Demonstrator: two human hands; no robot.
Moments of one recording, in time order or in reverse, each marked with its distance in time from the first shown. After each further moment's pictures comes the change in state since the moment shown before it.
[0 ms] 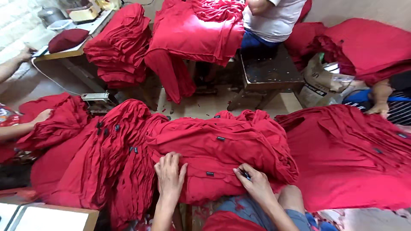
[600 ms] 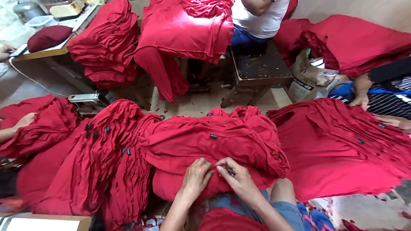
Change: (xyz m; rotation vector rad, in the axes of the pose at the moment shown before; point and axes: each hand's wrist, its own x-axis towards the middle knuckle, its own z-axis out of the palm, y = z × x) left_hand -0.004 0.040 0.062 -0.435 -0.374 0.268; right_hand 0.008 -0.044 0.001 0.452 -0.127 -0.125
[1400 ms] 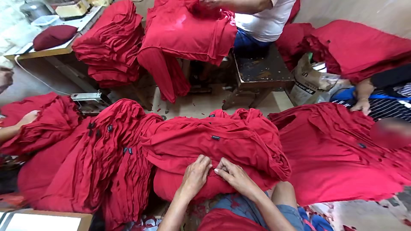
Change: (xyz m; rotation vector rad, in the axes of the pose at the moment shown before) left_hand 0.007 -0.005 -0.003 -0.022 0.014 -0.048; right_hand 0.020 0.017 -0.010 -0.196 -0.387 0.357
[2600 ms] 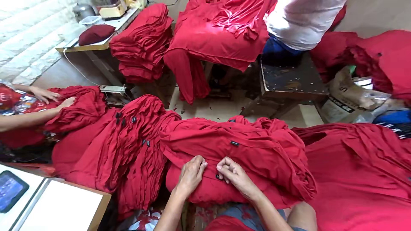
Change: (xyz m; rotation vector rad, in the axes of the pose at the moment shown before) left_hand -0.024 -0.017 -0.042 0.058 0.094 -0.234; right_hand 0.035 -0.015 0.028 0.586 -0.054 -0.215
